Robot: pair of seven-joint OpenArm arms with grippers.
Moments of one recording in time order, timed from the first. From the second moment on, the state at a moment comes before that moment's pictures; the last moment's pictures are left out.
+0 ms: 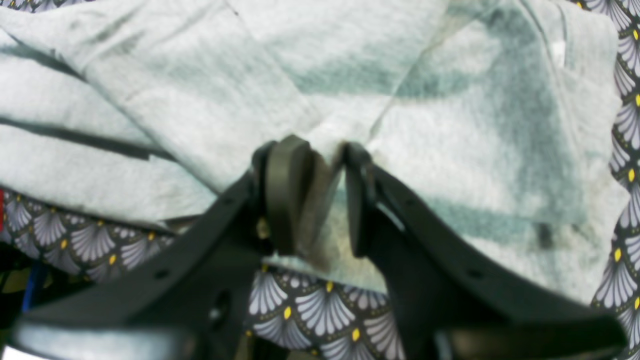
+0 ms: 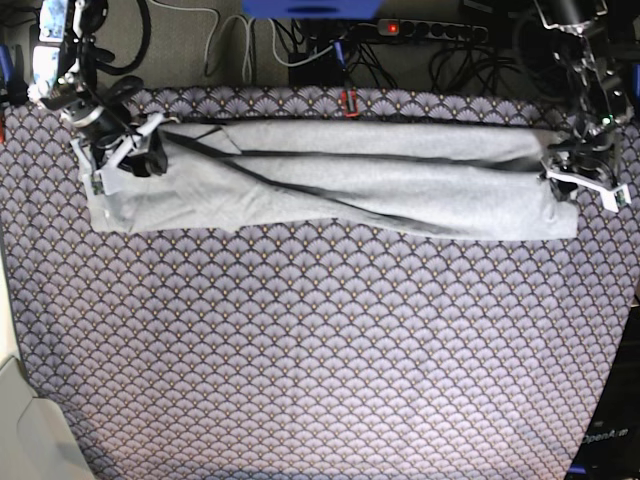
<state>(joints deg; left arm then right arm) 11.1 -17.7 -26.0 77.3 -26.2 -6.8 29.4 -24.2 13.4 17.2 102.4 25.5 26.2 -39.4</state>
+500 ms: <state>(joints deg) 11.1 -18.5 -21.9 76.1 -28.6 -6.1 26.6 -24.1 13.4 17.2 102.4 25.5 26.2 -39.4</state>
